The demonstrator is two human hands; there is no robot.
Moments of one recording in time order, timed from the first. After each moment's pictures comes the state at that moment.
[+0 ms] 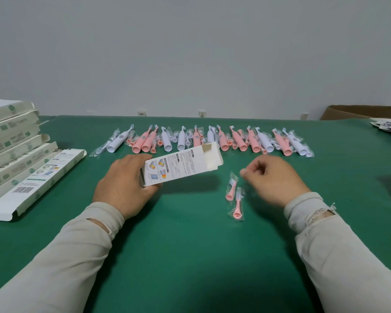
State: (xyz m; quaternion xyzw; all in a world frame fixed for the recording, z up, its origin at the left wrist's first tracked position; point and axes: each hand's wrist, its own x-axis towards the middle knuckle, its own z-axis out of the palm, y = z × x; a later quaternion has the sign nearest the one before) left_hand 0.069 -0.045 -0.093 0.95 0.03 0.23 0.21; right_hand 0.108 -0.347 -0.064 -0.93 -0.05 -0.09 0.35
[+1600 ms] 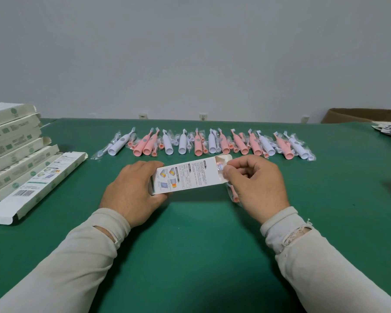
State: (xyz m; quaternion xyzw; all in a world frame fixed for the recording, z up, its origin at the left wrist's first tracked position) left_hand 0.064 -0.057 -0.090 0.96 0.00 0.20 0.19; right_hand 0.090 -0.302 -0.075 -0.78 -0.10 -0.20 0.58
